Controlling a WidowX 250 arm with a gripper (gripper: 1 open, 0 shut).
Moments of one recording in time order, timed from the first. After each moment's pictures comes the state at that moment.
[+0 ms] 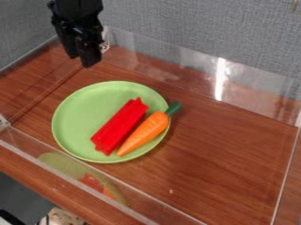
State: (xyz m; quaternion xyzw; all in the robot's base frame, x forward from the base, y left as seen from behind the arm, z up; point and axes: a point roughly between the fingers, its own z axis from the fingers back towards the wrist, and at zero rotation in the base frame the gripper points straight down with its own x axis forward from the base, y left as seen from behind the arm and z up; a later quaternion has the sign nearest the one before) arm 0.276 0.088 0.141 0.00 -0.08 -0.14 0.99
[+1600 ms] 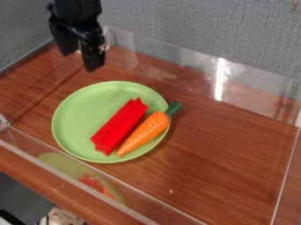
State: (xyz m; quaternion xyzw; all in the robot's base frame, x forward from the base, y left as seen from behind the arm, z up) arm 0.284 0.097 0.139 0.02 -0.08 -0.14 0.99
